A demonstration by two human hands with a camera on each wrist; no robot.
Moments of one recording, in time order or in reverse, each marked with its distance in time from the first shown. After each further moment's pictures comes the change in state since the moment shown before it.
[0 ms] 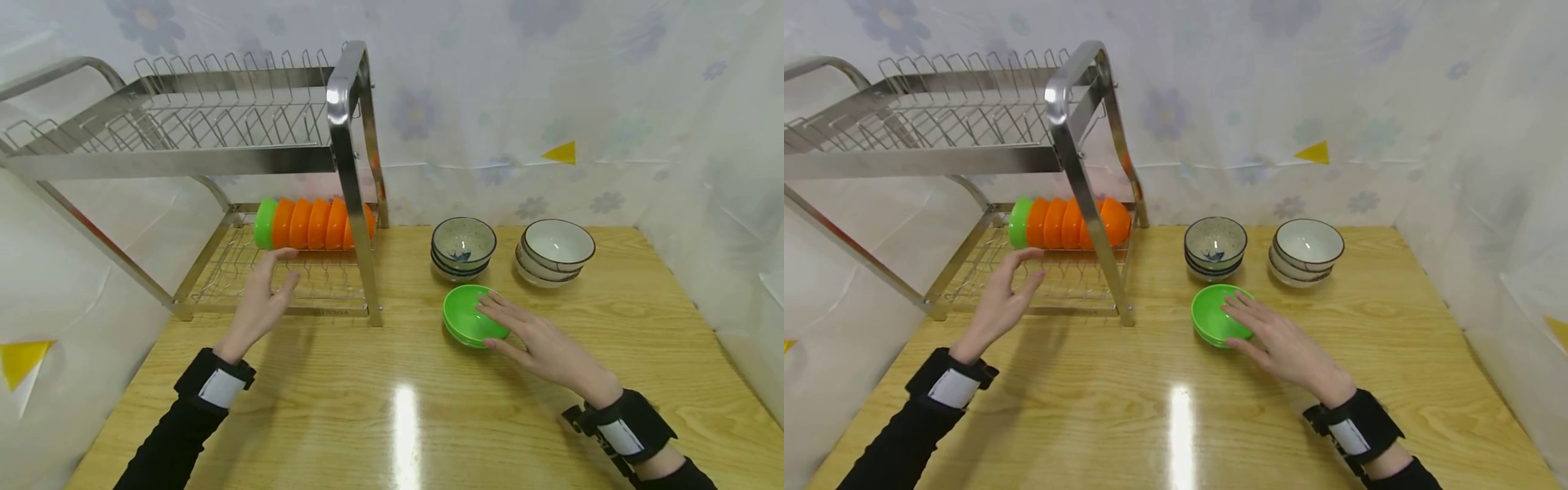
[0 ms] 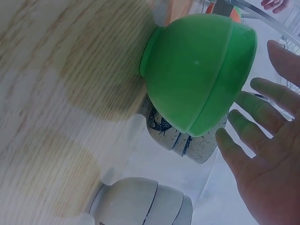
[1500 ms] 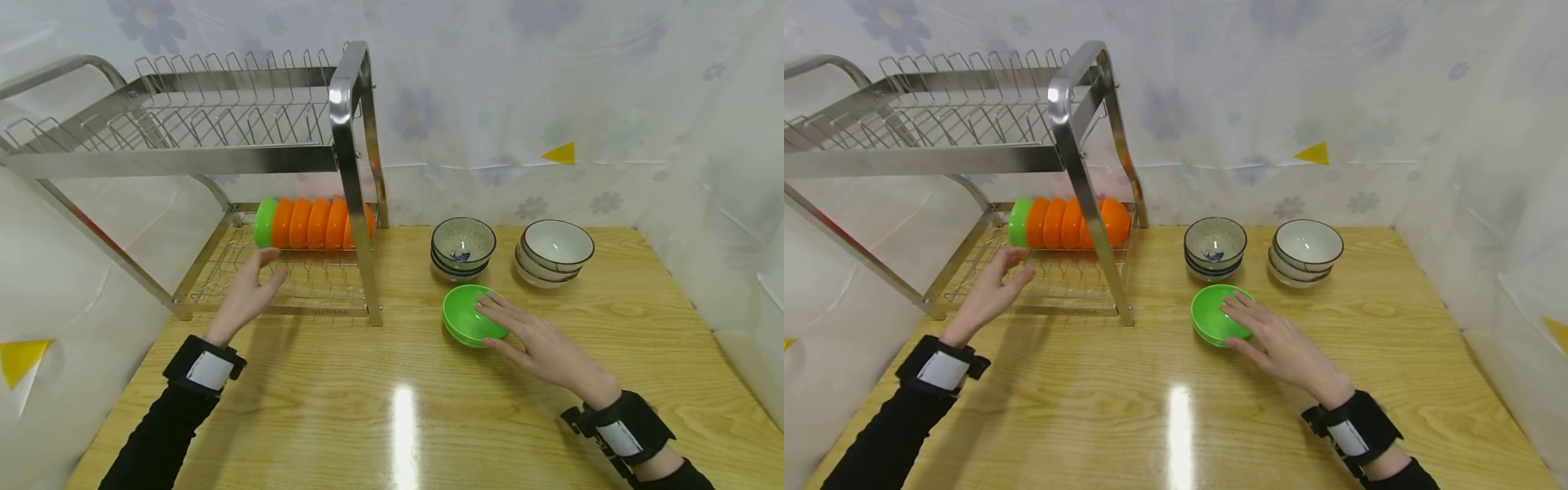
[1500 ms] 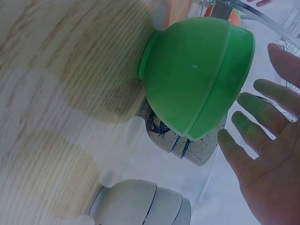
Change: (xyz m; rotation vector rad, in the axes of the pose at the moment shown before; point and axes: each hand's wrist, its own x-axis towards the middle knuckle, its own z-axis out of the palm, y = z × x) left_hand 0.006 -0.014 -0.024 0.056 -0.183 -0.294; right_hand 0.001 -0.004 -0.001 0.005 0.012 -0.013
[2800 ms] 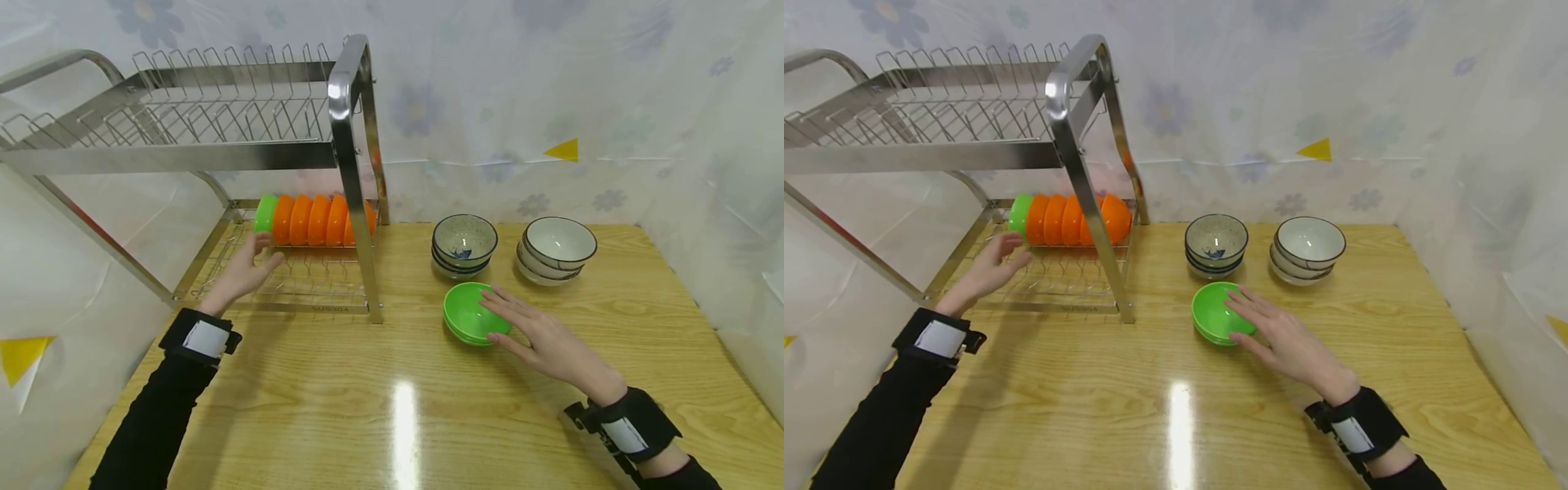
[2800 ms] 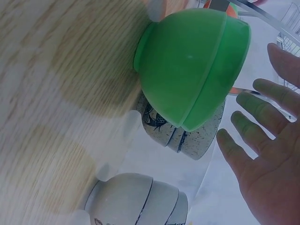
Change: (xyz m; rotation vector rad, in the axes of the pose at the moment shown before) left_hand 0.030 -0.005 -0.023 0.021 -0.164 -0.103; right_hand 0.001 0.004 -0.003 -0.007 0.033 -0.017
